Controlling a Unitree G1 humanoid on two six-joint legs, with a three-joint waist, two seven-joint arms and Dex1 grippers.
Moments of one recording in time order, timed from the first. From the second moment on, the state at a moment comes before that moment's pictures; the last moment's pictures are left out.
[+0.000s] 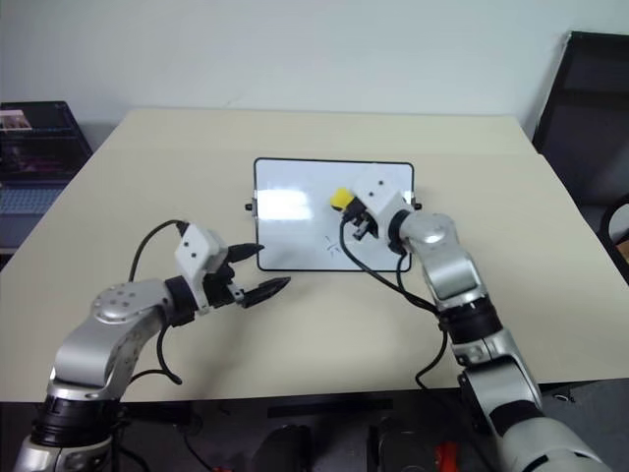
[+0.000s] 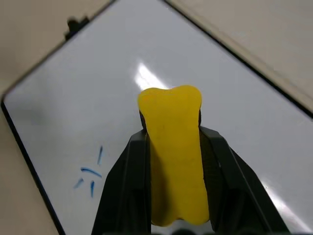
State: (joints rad) left arm -0.25 0.64 0.07 -0.27 -0.36 0.52 -0.77; right arm -0.77 -0.25 0.17 0.03 -0.03 0.55 0.63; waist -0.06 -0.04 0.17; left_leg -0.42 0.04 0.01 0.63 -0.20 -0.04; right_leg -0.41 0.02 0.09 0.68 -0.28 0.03
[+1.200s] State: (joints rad) left arm -0.11 0.68 0.13 -0.16 -0.33 0.33 -0.84; right arm -0.70 -0.29 0.38 0.08 -0.11 0.36 0.53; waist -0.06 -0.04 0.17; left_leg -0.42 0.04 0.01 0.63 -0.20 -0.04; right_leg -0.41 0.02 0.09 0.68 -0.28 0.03
